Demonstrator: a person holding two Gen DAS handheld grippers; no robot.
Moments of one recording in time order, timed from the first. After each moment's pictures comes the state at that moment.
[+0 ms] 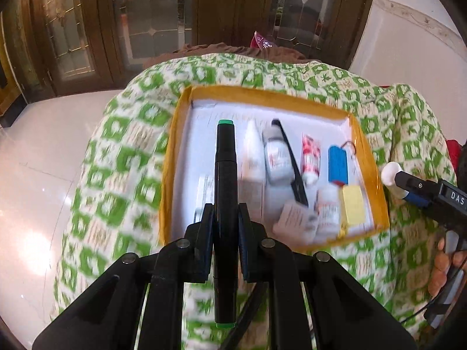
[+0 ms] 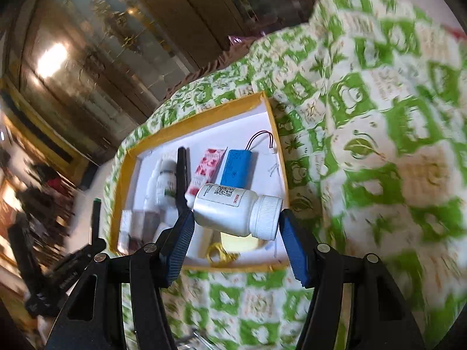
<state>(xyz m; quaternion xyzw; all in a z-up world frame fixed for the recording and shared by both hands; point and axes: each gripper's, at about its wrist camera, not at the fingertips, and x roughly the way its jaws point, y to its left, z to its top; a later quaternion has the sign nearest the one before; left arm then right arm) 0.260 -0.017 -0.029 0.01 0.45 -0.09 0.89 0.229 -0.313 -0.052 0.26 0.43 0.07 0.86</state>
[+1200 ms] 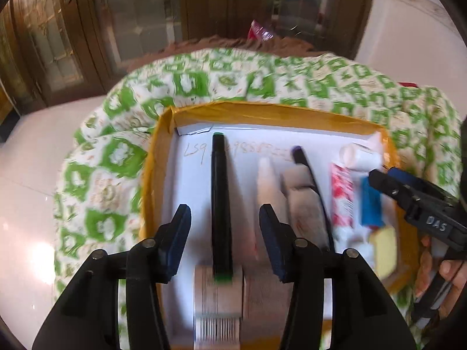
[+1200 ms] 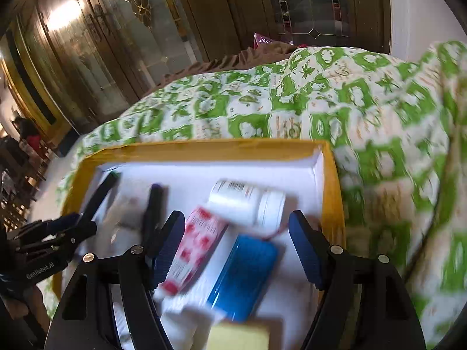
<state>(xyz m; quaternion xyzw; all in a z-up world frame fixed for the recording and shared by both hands) 0.337 -0.036 -0.051 0.04 0.46 -0.10 0.88 0.342 -0.259 -0.078 0.12 0.43 0.07 0.89</state>
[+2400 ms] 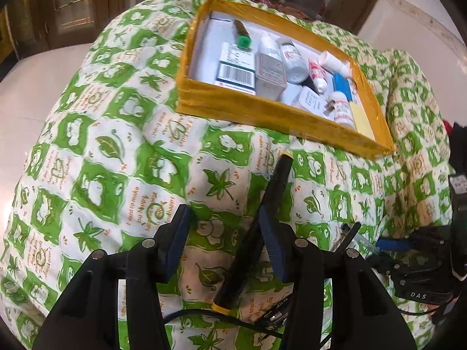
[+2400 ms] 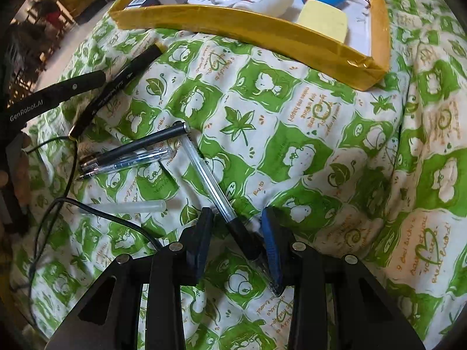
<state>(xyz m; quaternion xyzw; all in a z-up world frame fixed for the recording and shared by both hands) 0.175 0.020 -0.112 -0.05 0.52 -0.11 0.85 0.131 -0.214 -0.137 -0.06 0.64 0.17 0.74</state>
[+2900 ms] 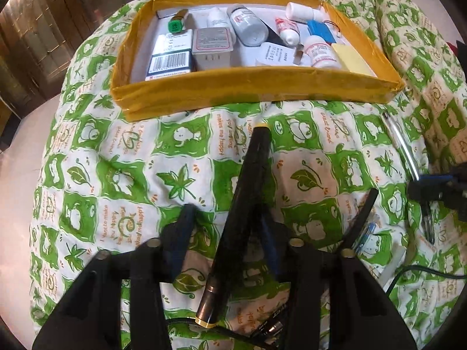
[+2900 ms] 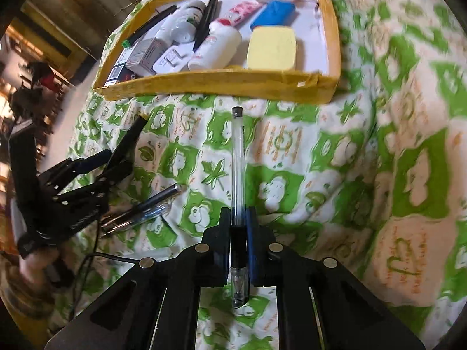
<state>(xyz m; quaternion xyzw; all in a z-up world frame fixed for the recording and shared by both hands) 0.174 -0.040 -0.130 0.10 0.51 -0.10 0.85 0.144 -0.240 -0.131 0.09 0.60 0.15 0.78</state>
